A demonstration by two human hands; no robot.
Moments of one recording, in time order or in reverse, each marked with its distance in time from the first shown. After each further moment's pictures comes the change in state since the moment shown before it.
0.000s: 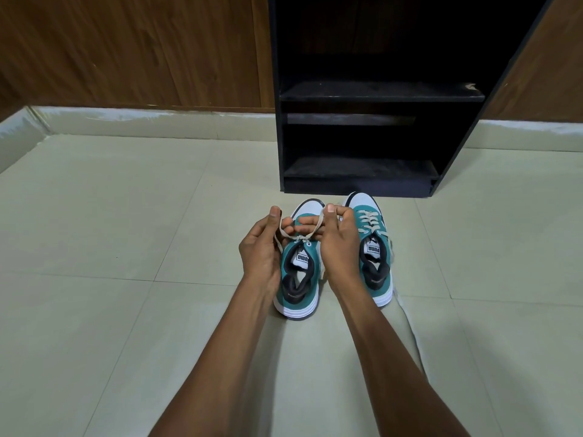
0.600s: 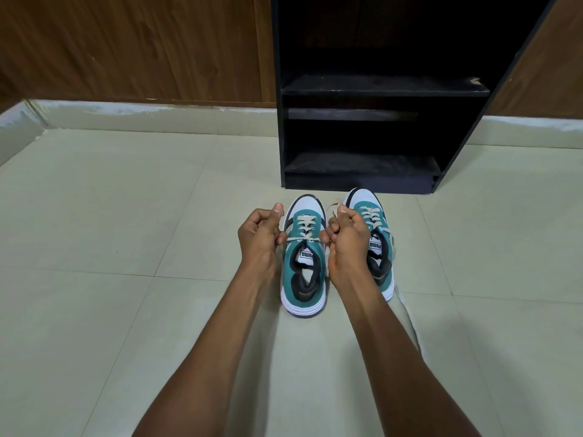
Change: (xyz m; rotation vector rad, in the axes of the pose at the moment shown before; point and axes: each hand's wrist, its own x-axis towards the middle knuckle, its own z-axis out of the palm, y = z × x) left_hand 0.021 0.001 -0.005 0.214 -0.019 0.125; right_hand 0.016 0.011 -0.005 0.431 0.151 0.234
